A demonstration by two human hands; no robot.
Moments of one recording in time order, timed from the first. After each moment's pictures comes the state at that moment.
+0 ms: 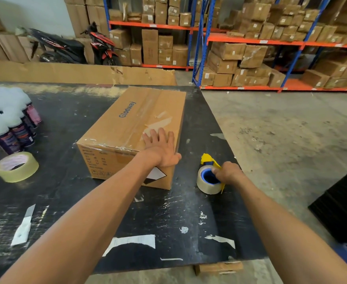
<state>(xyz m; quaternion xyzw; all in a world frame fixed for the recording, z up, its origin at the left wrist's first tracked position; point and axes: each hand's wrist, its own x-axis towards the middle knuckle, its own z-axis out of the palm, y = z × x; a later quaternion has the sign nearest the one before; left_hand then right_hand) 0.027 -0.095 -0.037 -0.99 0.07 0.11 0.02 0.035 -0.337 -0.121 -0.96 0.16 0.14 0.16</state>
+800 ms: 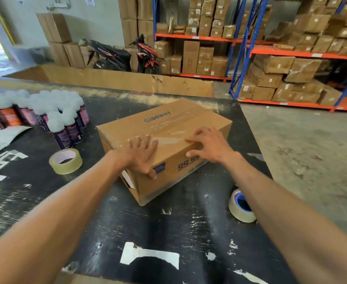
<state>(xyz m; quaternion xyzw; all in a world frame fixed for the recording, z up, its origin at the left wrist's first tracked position) 0.028 0.071 -0.028 -0.98 0.03 0.19 0.03 0.119 -0.187 -0.032 -0.95 -0.31 -0.07 0.04</state>
